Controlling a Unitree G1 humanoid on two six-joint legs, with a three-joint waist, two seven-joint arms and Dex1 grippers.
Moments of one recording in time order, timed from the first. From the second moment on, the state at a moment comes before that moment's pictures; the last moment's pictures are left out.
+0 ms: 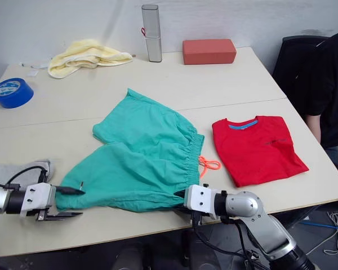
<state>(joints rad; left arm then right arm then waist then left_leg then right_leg) 0.16 1.00 0.20 0.10 -0.30 -0.26 -1.37 -0.06 -0.64 0.34 -0.38 0.07 0.15 0.93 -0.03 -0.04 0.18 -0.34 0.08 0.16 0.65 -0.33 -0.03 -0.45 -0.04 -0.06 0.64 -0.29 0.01</state>
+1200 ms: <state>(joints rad) 0.61 1.00 0.48 -0.42 -0.71 0.27 -1.39 0.01 -0.87 0.05 -0.27 0.57 -0.05 1.34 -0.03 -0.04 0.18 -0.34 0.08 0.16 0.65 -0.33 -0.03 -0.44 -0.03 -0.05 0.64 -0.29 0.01</state>
